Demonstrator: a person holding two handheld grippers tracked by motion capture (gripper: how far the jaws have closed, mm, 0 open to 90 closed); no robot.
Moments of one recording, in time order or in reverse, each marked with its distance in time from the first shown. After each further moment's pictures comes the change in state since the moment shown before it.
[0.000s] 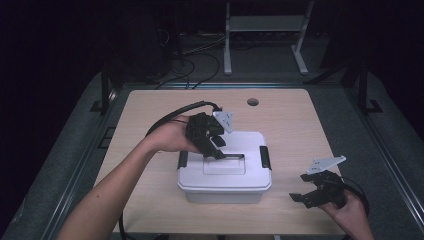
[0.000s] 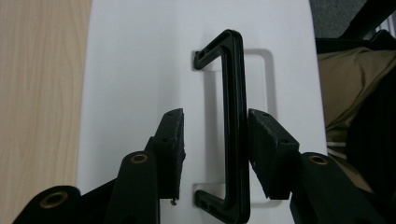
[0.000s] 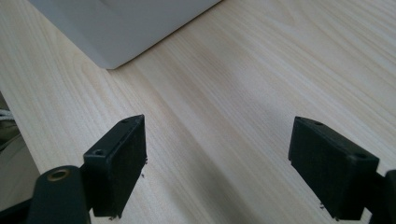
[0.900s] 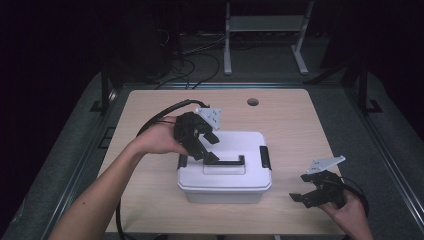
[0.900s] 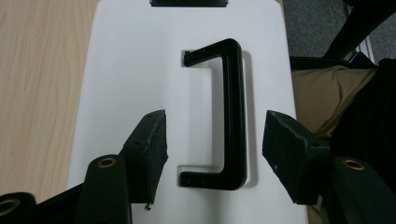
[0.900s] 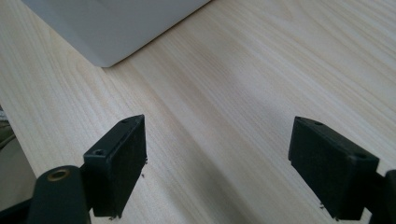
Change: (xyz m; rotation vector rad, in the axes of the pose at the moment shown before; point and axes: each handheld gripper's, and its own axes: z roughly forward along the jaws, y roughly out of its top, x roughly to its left) left arm -0.006 -0.020 -0.020 -0.089 -0.018 -0.039; right arm -0.001 -0.001 0.002 0.008 -0.007 0.011
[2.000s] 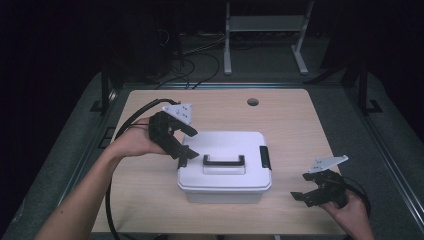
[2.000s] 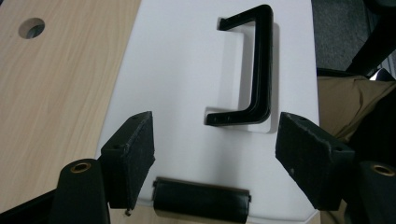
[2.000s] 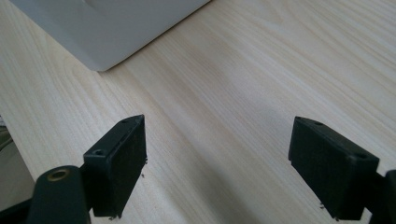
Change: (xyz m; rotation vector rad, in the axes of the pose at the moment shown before) left arm 0.001 -0.054 -0.029 -0.090 0.098 -0.091; right arm -0.001 0.000 -0.005 -0.013 -0.019 0.011
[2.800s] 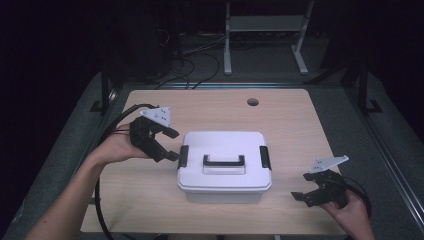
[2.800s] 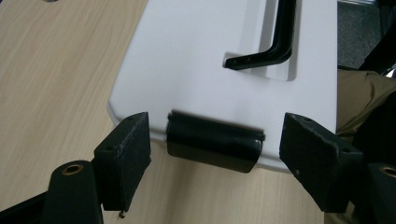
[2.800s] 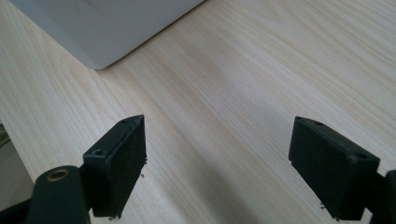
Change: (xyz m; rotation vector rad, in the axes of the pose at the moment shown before) left arm 0.003 -0.047 -0.015 -0.012 0.044 -0.087; right arm -0.001 -0.001 0.000 0.006 -0.007 0.000
